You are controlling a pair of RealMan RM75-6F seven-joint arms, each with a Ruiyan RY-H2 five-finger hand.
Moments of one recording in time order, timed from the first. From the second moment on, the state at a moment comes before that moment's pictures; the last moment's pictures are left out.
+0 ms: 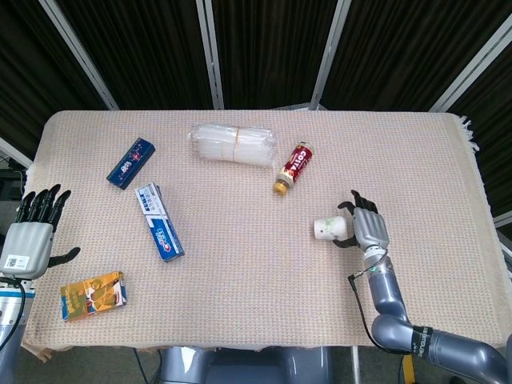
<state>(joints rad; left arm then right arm) -0.25 -1.16 -0.12 -1.68 1.36 1.40 0.27 0.65 -1.51 0.25 -1.54 -0.65 1.08 -0.38</state>
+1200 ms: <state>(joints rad) -0.25 -1.15 -0.12 -1.69 1.36 1.39 0.27 0.66 -1.73 0.21 -1.38 -0.78 1.22 -0.61</state>
